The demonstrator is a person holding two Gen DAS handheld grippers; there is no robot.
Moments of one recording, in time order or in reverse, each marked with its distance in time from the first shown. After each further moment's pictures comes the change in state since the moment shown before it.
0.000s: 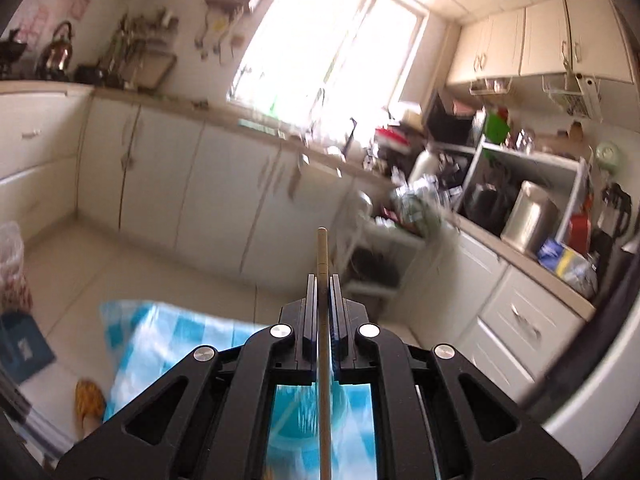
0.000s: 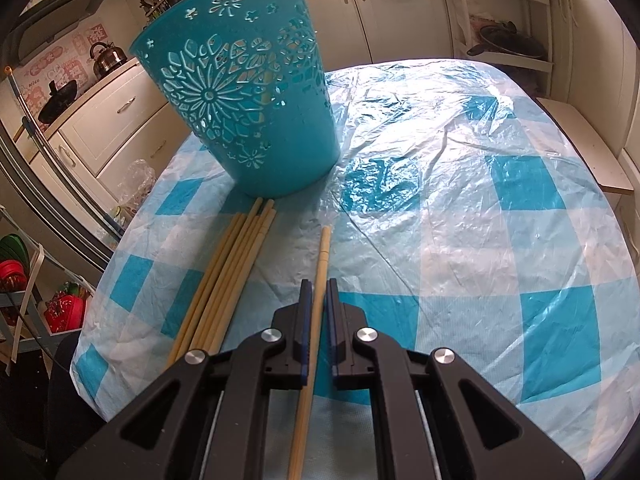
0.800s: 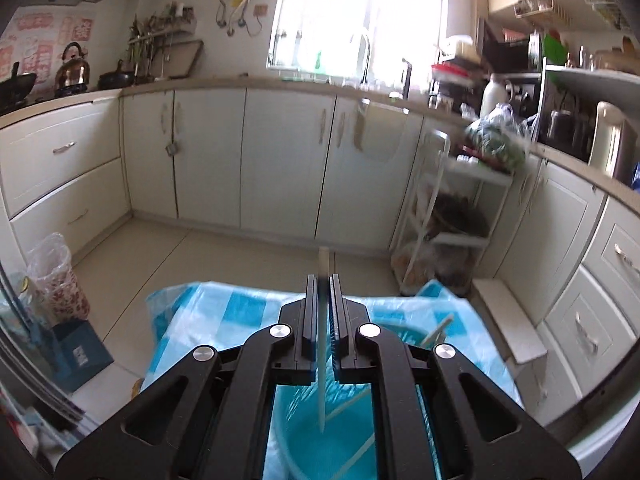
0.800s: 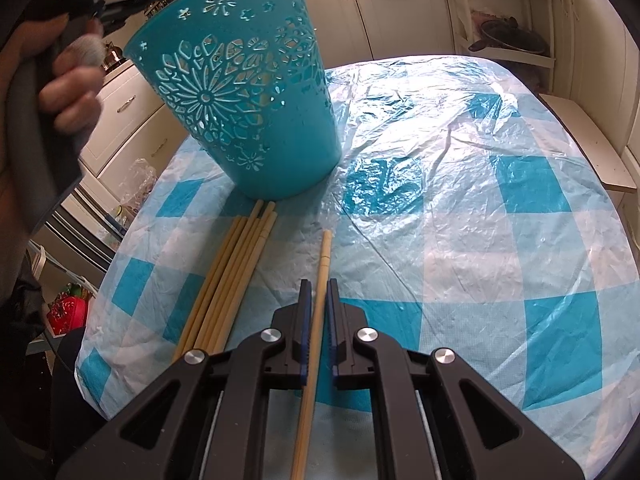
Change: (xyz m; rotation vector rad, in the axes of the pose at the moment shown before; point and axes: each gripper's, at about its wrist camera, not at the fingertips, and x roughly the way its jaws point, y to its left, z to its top) left arm 0.105 0.023 -0.062 0.139 0.167 0.285; right arm 0.002 0.001 0.004 -0.007 0.020 -0.001
